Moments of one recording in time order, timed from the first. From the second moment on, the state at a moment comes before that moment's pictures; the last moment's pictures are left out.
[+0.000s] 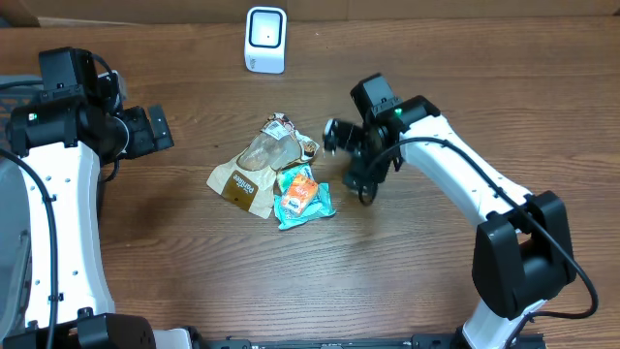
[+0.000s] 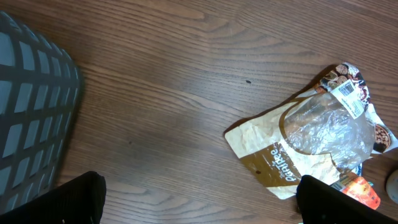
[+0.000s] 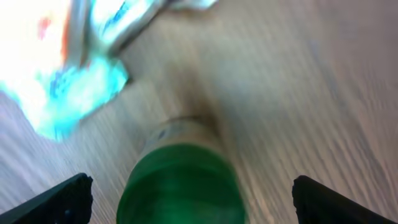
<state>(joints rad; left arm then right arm) 0.22 1.55 1.58 -1.20 0.06 -0.13 0.44 1.88 1.48 -0.93 -0.10 -0.65</state>
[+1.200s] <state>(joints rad) 0.22 1.55 1.58 -1.20 0.06 -0.13 0.44 1.88 1.42 -0.95 -0.01 0.34</state>
